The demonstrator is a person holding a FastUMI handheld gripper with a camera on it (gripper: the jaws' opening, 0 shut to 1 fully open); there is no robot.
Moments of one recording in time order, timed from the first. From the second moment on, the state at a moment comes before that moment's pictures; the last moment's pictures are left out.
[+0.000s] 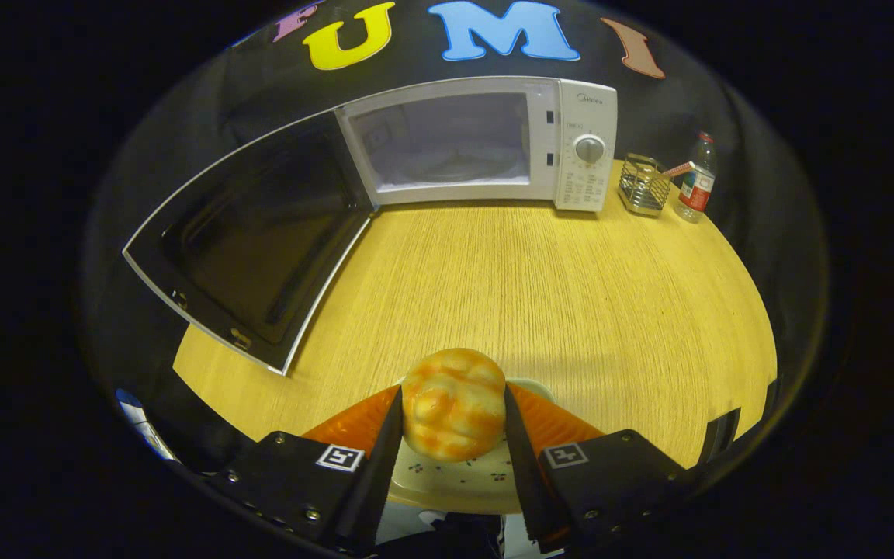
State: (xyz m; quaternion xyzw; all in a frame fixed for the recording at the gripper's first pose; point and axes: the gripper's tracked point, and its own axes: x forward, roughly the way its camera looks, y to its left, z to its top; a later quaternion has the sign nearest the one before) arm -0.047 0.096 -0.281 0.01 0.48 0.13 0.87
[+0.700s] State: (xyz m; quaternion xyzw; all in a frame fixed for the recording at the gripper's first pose) arm 0.077 0.141 -0.207 0.12 0.33 0.15 0.92
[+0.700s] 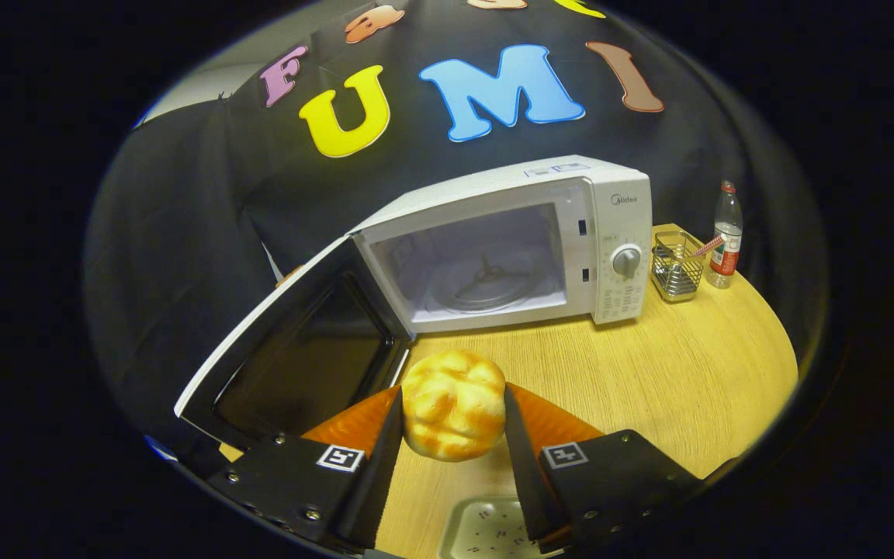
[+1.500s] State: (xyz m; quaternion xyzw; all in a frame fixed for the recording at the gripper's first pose) arm 0.193 0.182 -0.206 0.21 0.22 0.12 0.94
